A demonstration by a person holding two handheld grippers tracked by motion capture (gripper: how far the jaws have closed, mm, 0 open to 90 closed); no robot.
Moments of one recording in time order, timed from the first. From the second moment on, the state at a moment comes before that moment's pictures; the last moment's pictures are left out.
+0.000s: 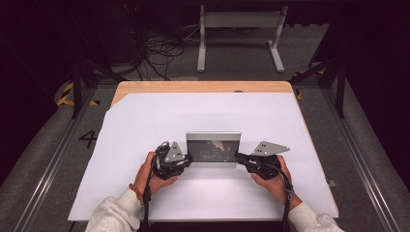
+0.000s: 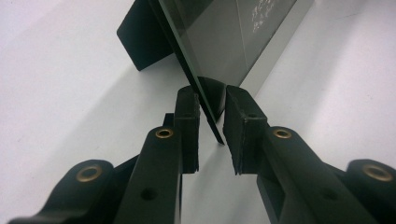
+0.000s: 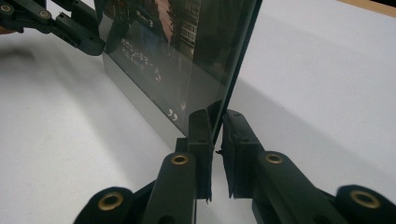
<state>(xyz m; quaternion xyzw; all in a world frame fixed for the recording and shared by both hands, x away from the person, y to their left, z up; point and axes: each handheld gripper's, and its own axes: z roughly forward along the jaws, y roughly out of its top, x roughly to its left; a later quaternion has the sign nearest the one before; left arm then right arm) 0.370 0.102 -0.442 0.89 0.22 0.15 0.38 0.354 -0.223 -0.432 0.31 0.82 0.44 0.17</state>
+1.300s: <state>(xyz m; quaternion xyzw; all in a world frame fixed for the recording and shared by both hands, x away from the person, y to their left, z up) 0.331 0.156 -0.432 0.86 0.24 0.19 0.41 0.315 -0.272 -0.417 0.28 0.84 0.39 0.24</state>
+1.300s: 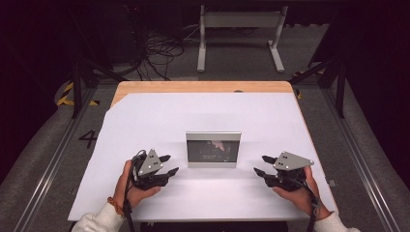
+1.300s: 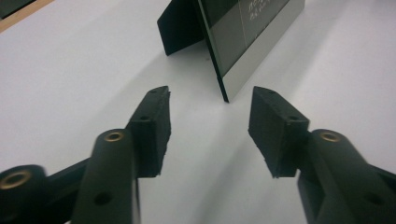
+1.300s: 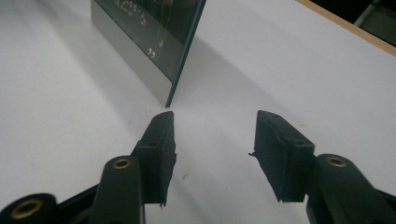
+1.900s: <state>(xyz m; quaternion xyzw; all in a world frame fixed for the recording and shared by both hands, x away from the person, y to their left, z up) 0.314 0.183 -0.456 0.85 0.28 0.18 0.41 0.305 -0.294 -0.435 0.30 0.84 0.39 0.24</state>
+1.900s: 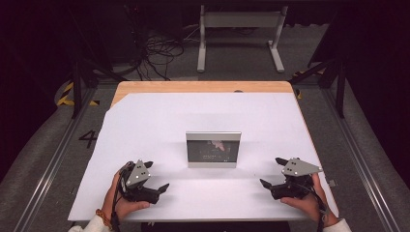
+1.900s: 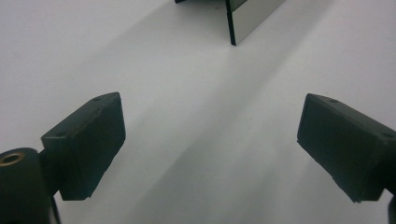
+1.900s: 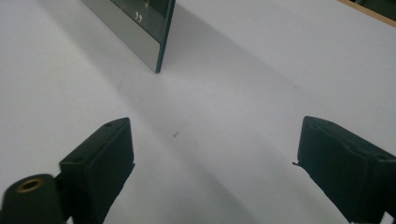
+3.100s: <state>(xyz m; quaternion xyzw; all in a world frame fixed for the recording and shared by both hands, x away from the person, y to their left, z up) 0.318 0.181 -0.454 0.85 0.28 0.17 0.41 0.308 -0.291 -0.438 0.30 0.84 0.38 0.24</state>
